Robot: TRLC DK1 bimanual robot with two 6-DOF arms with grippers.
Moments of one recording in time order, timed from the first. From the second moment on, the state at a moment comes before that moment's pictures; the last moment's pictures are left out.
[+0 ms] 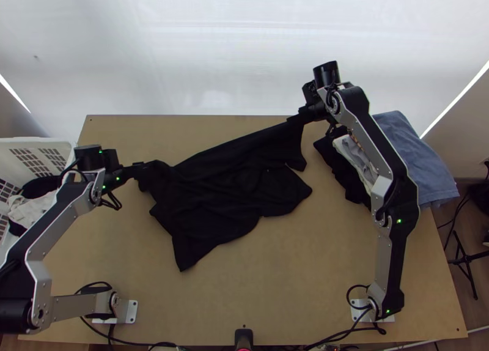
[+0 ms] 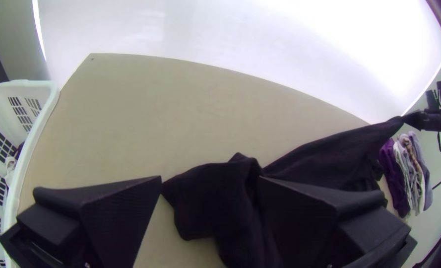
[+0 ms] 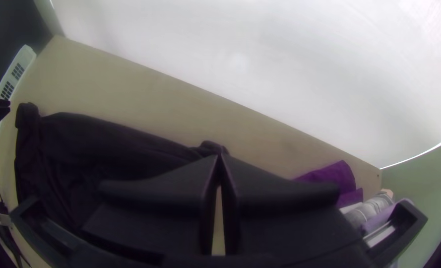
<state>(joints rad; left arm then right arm) 0.08 1.40 0.88 -0.20 0.16 -0.14 0.32 2.16 2.20 -0.92 0.02 -0.12</state>
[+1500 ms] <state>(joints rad) 0.10 1.23 0.43 0.20 0.28 0.98 0.34 2.11 2.19 -0.94 0.04 -0.12</state>
